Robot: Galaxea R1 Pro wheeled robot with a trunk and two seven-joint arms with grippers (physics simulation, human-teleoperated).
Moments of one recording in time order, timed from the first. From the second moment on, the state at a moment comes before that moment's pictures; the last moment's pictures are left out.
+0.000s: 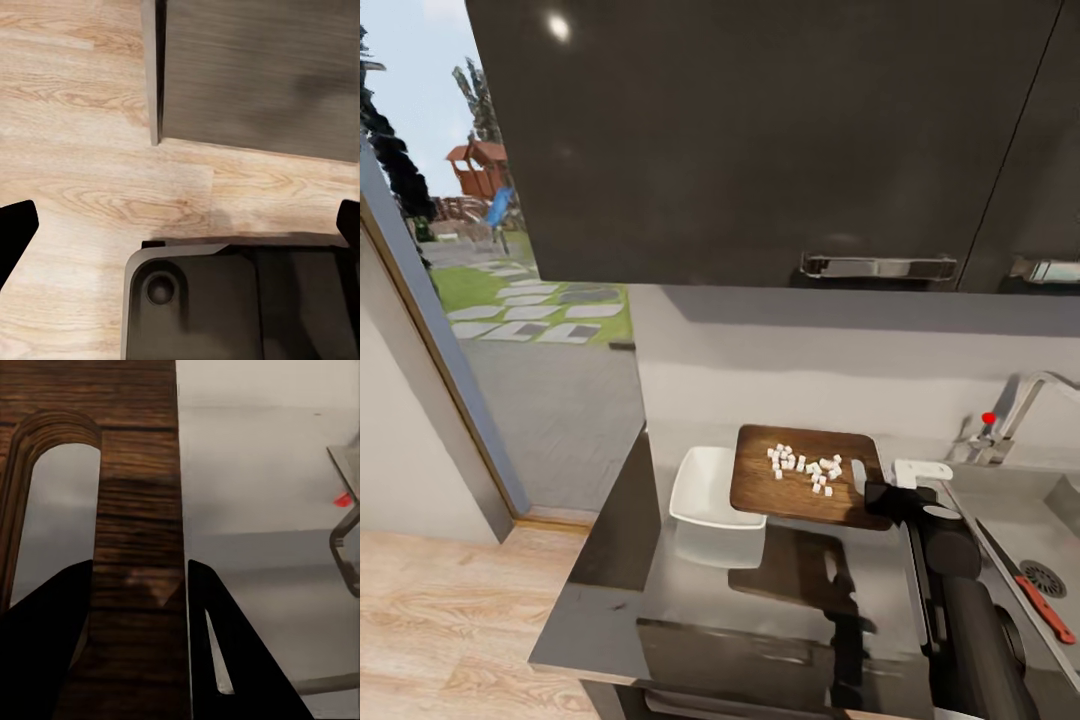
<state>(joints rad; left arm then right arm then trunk) 0.39 0.15 -0.26 -0.93 0.30 -0.30 0.06 -0.41 0.11 -0.21 -1.63 0.28 0.86 0.04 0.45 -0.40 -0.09</state>
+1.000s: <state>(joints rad) 0.39 0.15 -0.26 -0.93 0.30 -0.30 0.06 -0.41 0.10 -0.13 -1.63 0.29 0.89 0.04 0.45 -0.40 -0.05</state>
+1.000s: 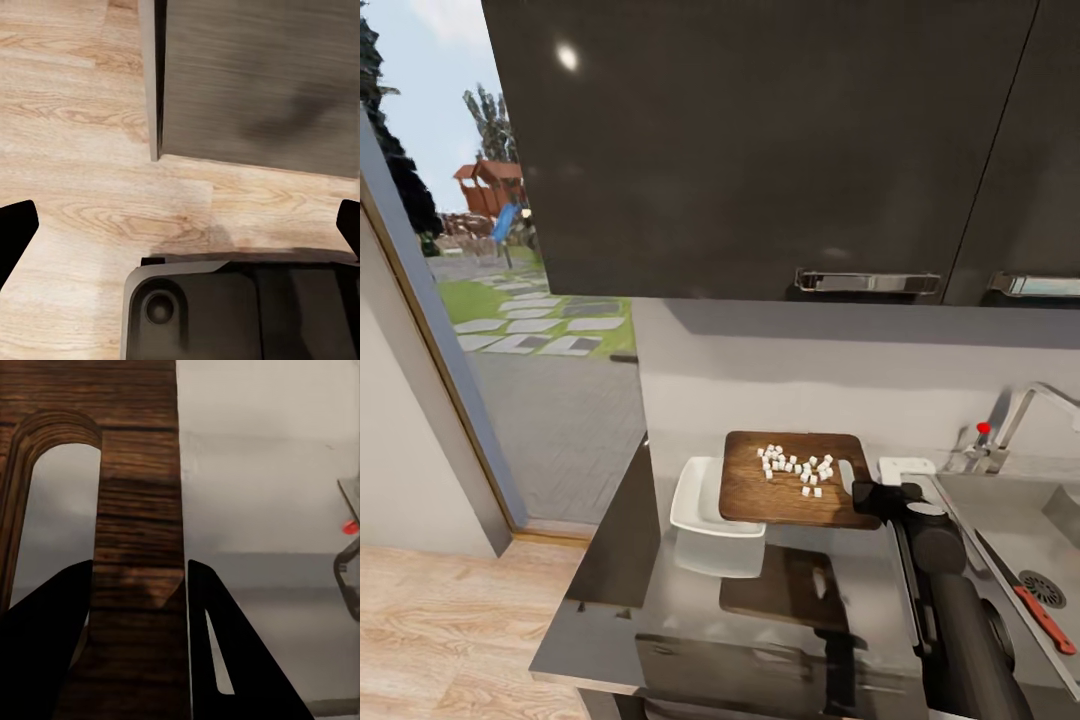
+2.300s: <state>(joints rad) 0.39 0.15 -0.27 -0.93 0.30 -0.33 0.06 -0.47 0.11 -0.12 -1.61 0.30 0.89 0.03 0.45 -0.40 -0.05</state>
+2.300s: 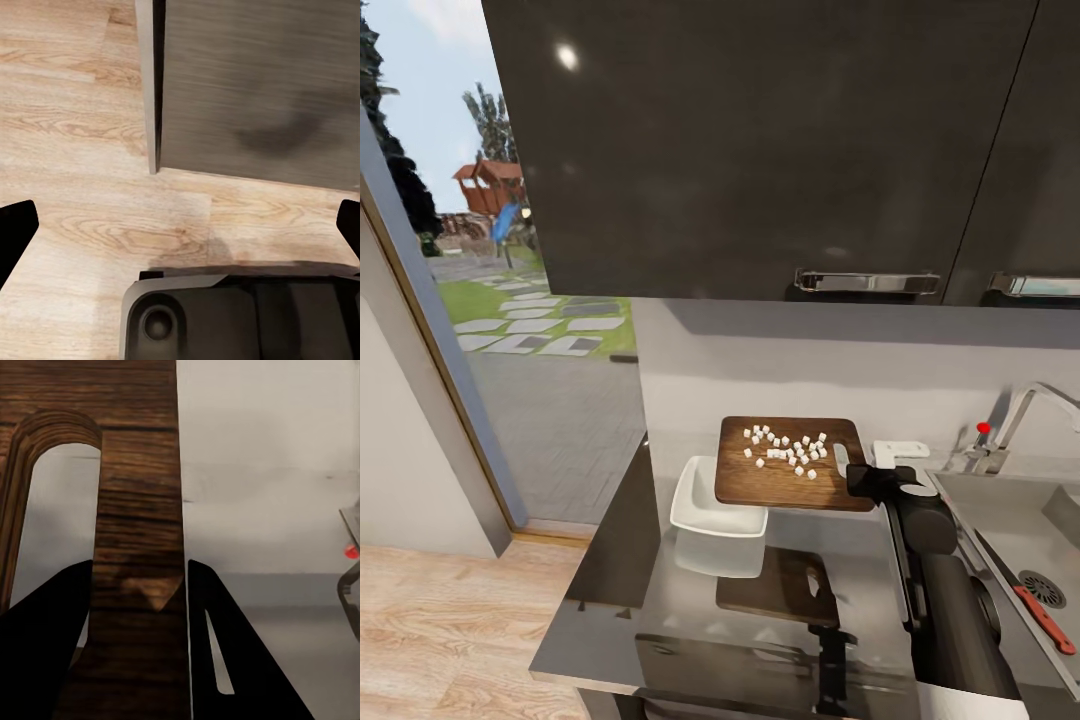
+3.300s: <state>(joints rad) 0.39 0.15 -0.27 -0.93 0.30 -0.33 0.06 -0.47 0.11 -0.05 -1.61 0.37 0.90 0.03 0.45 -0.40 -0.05</state>
